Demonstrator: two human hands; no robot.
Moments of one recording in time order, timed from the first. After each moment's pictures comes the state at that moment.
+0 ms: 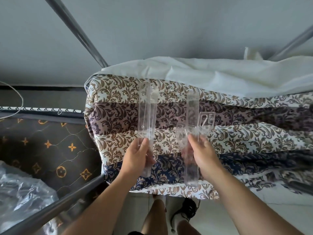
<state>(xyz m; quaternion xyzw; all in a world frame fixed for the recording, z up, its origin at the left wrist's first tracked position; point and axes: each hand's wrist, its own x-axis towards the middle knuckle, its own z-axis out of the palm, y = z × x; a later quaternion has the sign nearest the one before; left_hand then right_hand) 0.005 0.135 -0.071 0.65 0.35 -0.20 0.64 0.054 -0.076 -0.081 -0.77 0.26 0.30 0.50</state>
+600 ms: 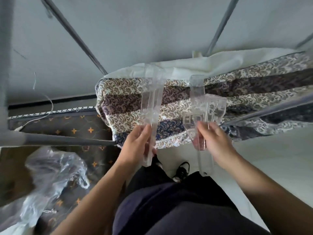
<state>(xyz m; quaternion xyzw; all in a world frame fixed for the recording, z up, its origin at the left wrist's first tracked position) -0.109 0.070 0.190 0.65 0.24 -0.23 0.68 -0.094 -0.180 0.177 -0.74 0.18 0.21 0.61</state>
